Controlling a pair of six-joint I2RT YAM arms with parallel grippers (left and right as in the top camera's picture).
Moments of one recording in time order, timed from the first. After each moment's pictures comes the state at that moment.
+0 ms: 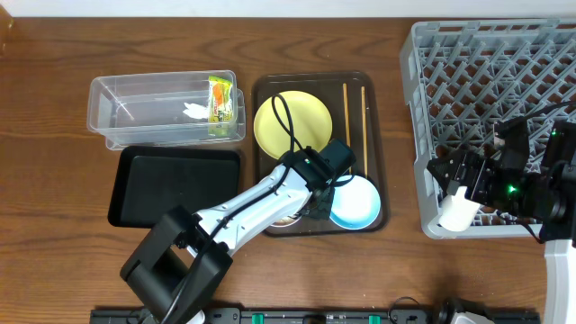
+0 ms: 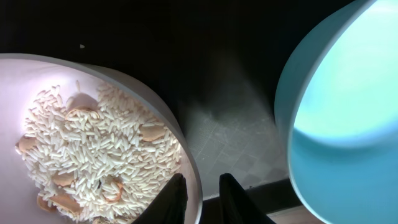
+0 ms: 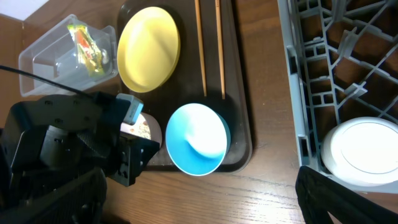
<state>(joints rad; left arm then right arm) -0.81 1.79 1.19 -0.86 -0.01 -0.58 -0.24 1.09 1.22 -1.23 -0.57 0.13</state>
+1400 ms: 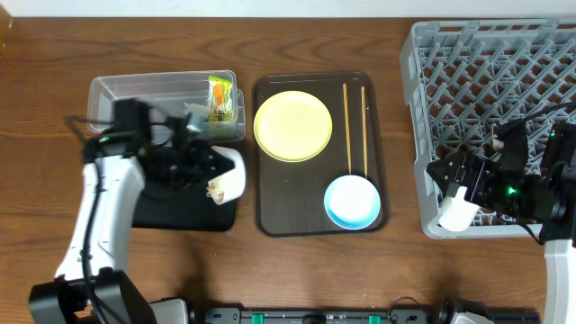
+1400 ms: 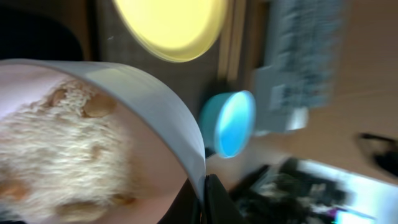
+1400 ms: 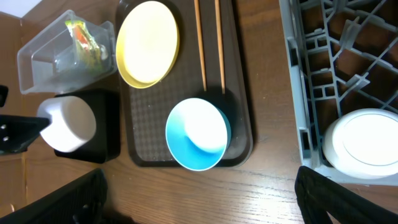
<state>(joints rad) 0.19 1.47 1.04 -1.00 0.95 -0.06 -0.24 1.09 1.22 -1.25 -0.57 0.13</state>
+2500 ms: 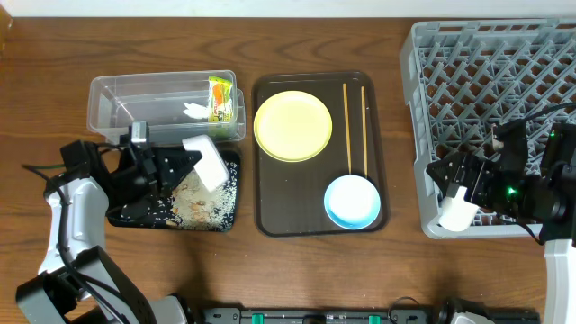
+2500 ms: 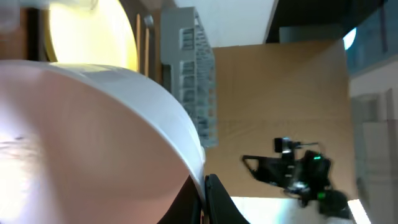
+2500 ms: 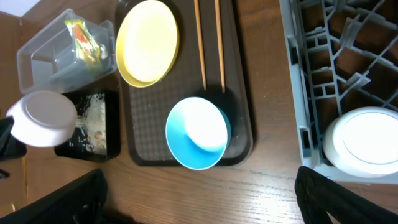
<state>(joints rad) 0.50 1.50 0.88 -0.94 1.44 0.06 -0.24 1.09 1.22 -1.26 -0.57 0.13</state>
